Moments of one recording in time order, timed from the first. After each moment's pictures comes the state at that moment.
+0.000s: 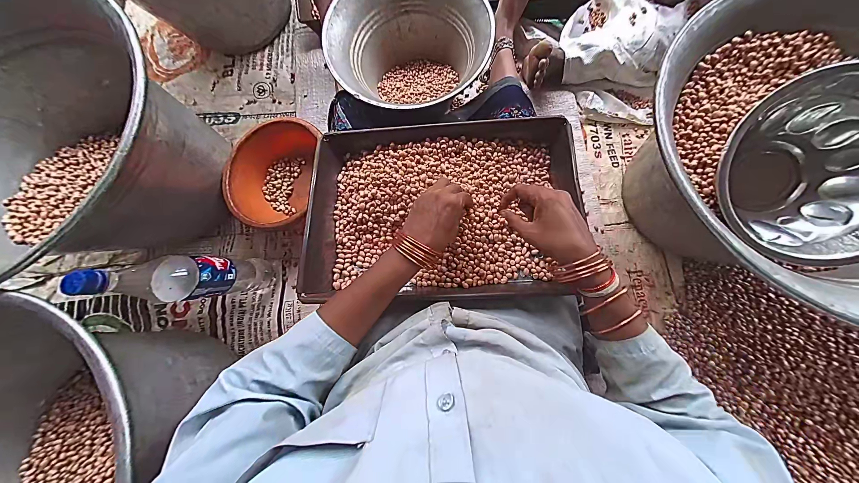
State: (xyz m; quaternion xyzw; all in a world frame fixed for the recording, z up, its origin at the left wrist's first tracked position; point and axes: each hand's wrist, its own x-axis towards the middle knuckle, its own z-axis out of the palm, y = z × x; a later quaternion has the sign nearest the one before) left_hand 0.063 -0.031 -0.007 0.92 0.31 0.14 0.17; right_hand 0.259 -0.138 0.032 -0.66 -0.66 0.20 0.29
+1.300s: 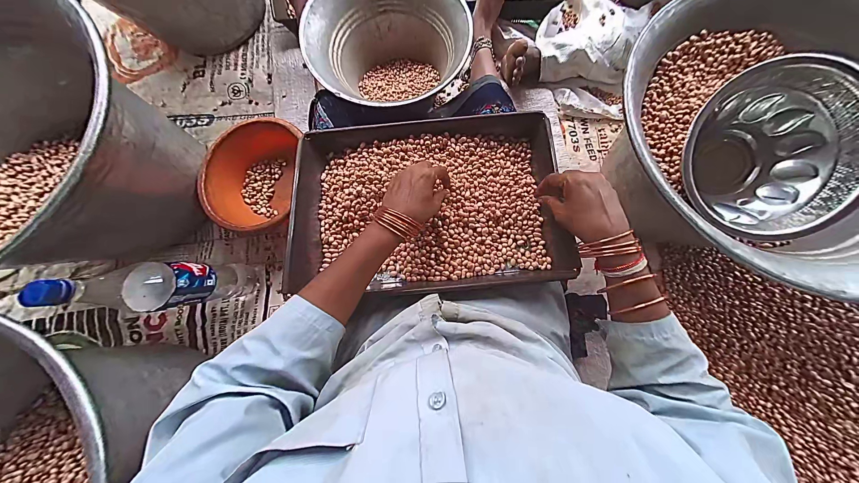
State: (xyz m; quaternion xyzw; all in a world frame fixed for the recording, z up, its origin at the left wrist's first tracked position) left_hand 0.067 0.000 0.002 0.90 0.39 0.04 0.21; right_hand 0.314 -0.143 0.044 -0.77 -0.62 0.14 0.11
